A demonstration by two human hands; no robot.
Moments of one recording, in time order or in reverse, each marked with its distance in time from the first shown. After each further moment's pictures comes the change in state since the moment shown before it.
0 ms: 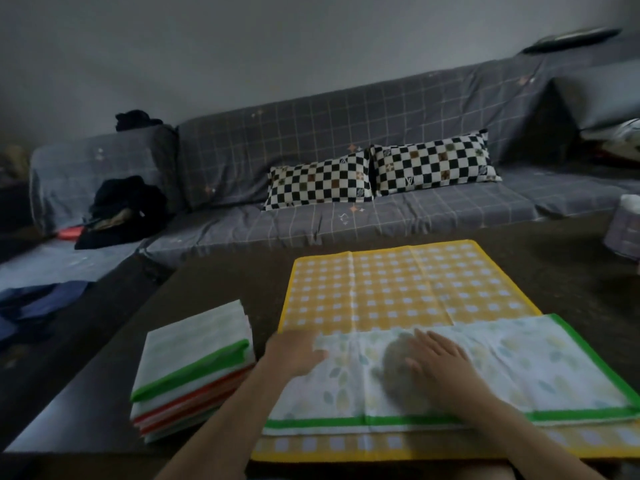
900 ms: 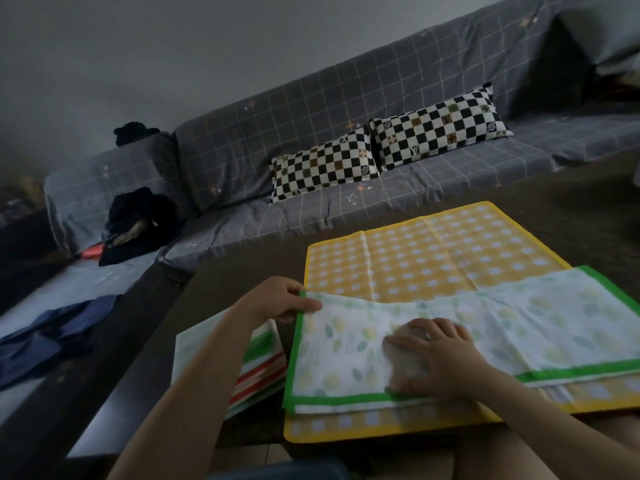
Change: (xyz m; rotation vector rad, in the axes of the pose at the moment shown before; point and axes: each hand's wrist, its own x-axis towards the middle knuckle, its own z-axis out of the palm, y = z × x) left_hand -0.005 -0.056 -0.072 -0.770 -0.046 0.042; right_hand -0.009 -0.039 0.006 0.009 -0.102 -0.157
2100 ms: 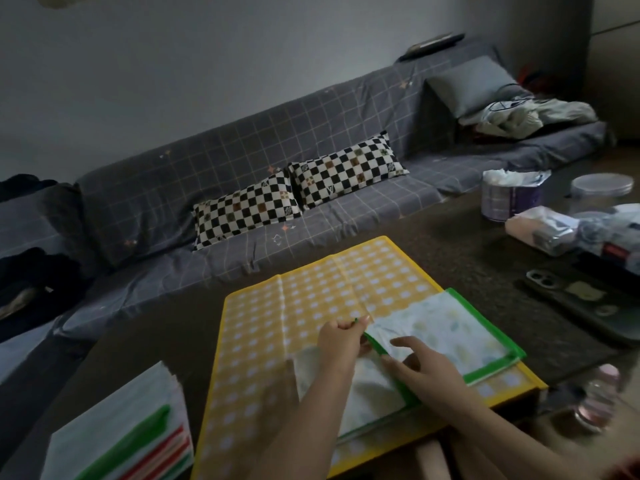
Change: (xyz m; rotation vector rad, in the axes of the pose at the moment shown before) left_hand 0.056 0.117 0.240 -0.612 0.238 -0.082; right_hand -0.076 0.072 -0.026 0.768 0.378 0.379
